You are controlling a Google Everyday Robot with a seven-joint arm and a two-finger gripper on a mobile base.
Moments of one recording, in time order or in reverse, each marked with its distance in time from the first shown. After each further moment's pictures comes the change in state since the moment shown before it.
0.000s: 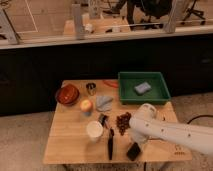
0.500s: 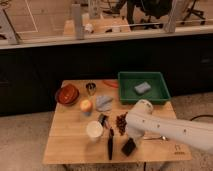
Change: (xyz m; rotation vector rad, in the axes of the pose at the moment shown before) arm -0.012 -0.030 -0.009 0.039 -0.004 -0.018
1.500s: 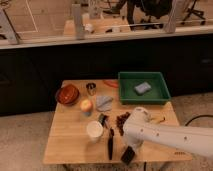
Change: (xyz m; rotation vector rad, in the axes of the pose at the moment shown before) arm -0.025 0.028 0.005 -0.029 0.007 -0.061
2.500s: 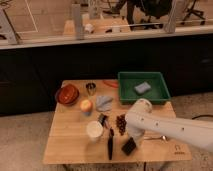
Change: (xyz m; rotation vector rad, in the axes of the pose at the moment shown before) arm 0.030 -0.030 -0.004 0.001 -0.005 0.118
